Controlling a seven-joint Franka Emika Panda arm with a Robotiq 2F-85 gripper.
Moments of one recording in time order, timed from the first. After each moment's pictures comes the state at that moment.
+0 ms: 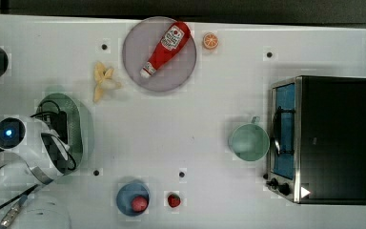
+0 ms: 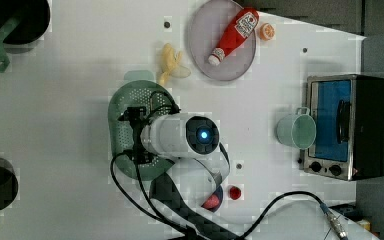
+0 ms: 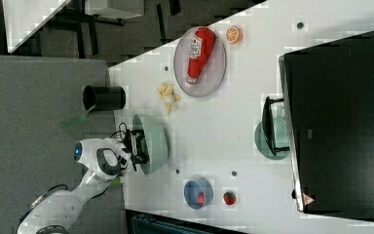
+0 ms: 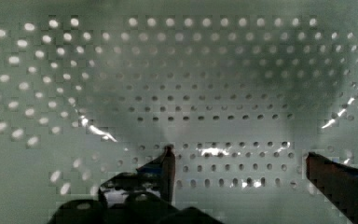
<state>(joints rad) 0.66 0.69 0.08 -1.92 0.12 1.04 1.30</state>
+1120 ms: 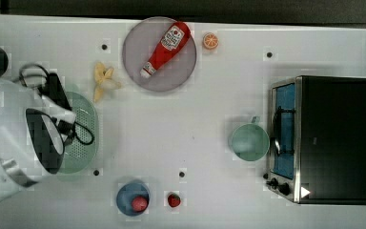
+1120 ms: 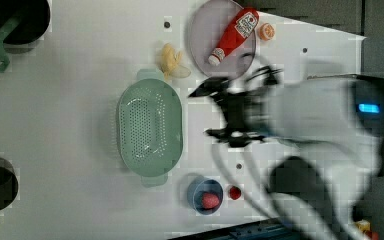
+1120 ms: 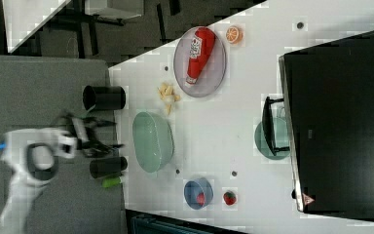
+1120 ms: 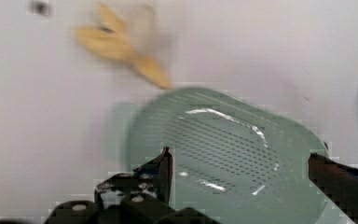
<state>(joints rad) 0.69 0.19 -0.17 -1.92 0.10 0.58 0.81</state>
